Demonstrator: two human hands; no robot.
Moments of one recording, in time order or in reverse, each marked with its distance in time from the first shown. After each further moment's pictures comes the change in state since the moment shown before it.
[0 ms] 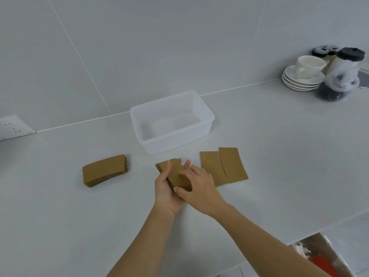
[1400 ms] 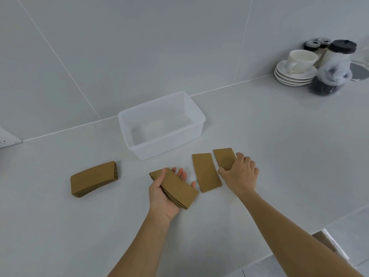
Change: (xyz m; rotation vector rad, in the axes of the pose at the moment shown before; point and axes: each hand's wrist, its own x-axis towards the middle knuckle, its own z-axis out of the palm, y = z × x) left_hand 0.012 -0.010 -0.001 -0.120 0.090 -0.055; right_hand 0.026 0.111 -0.042 -0.242 0.358 0.571
